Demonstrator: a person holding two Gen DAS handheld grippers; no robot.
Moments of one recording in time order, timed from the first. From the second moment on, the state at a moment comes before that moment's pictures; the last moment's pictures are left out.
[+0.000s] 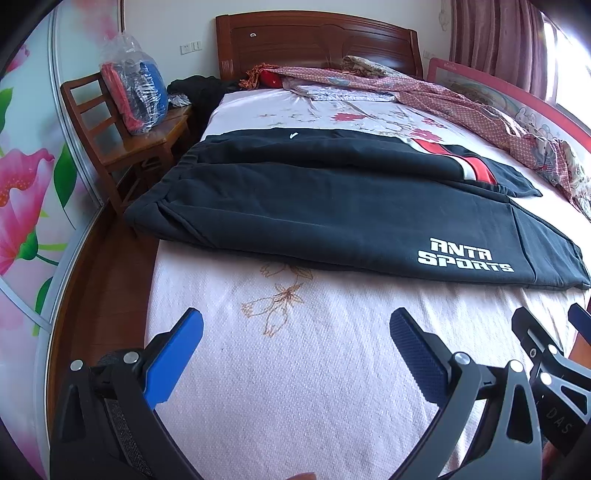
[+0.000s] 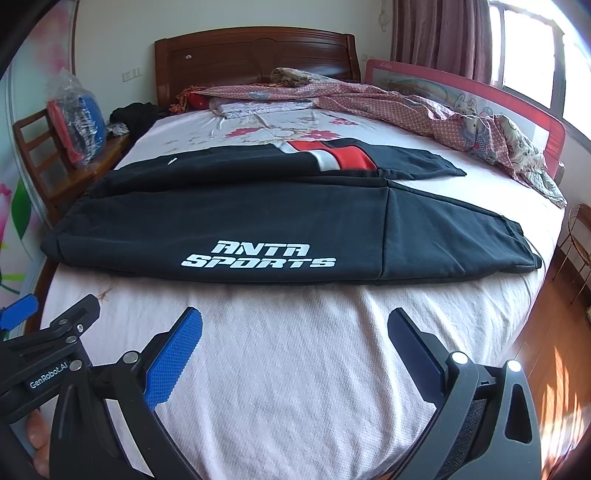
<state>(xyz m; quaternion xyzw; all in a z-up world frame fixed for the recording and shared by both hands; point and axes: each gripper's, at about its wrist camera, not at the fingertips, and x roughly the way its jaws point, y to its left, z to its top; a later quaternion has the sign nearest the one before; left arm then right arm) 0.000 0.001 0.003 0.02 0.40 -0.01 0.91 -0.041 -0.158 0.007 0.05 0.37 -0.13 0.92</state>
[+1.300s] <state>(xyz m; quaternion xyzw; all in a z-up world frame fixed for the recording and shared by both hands) 0.000 0.001 0.003 0.02 0.41 -0.01 0.91 -0.040 -0.158 0.006 0.05 0.37 -0.13 0.92</state>
